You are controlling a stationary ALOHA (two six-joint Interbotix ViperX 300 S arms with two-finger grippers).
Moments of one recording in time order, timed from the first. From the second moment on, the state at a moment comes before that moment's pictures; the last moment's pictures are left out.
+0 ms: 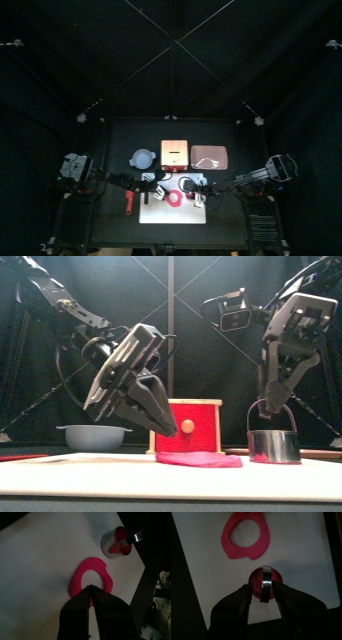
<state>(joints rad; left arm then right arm) -0.16 0.18 0.66 -0.78 -0.16 -0.24 0.20 -0.13 0.75 -0.25 0.43 0.64</state>
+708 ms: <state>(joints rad) -0.07 0.15 0.68 -0.46 -0.06 -0.24 0.24 -0.32 0.85 -0.41 0.40 0.64</state>
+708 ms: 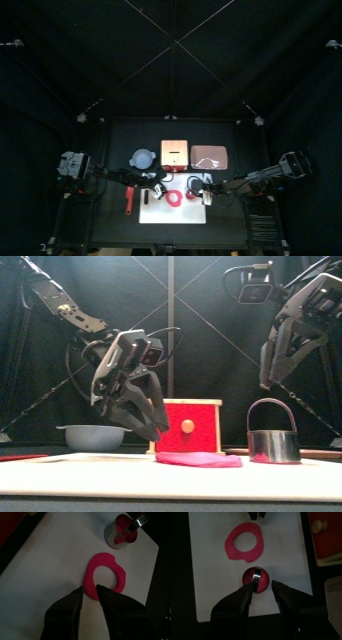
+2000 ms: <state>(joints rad) -0.05 0.30 0.46 -0.24 0.27 -0.24 0.23 -0.33 0.89 -0.41 0.36 0.64</state>
